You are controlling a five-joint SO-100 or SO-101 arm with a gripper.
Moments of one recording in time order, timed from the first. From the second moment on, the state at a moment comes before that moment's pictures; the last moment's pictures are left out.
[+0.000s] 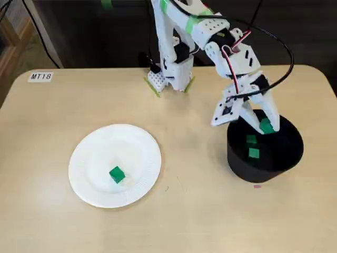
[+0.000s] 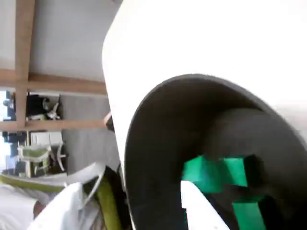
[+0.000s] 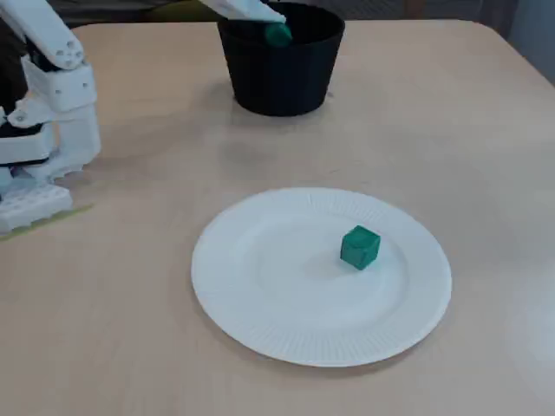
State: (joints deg) arm -35.5 117.4 129.0 22.7 -22.6
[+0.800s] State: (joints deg) arm 5.8 122.3 128.2 35.1 9.1
